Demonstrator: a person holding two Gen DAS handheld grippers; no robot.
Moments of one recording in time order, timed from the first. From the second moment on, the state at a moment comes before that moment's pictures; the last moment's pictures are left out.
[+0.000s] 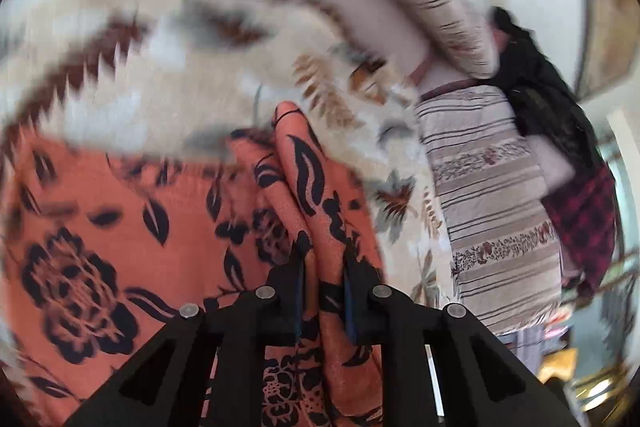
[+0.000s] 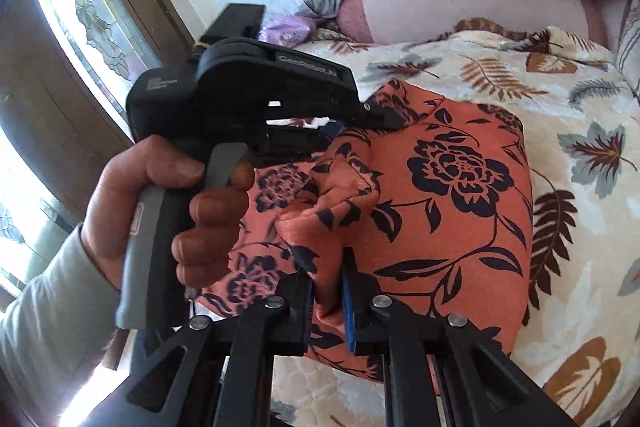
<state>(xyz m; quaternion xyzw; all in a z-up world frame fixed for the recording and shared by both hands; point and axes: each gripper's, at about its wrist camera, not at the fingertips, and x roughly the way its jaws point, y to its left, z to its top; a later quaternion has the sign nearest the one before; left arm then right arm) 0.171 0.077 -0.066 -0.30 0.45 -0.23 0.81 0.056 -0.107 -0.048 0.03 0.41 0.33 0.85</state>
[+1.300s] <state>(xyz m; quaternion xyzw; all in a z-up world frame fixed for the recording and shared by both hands) 0.108 0.225 -0.144 -0.29 0.49 -0.08 0.82 0.022 0.013 -0.102 0.02 0.50 0.44 0.75</state>
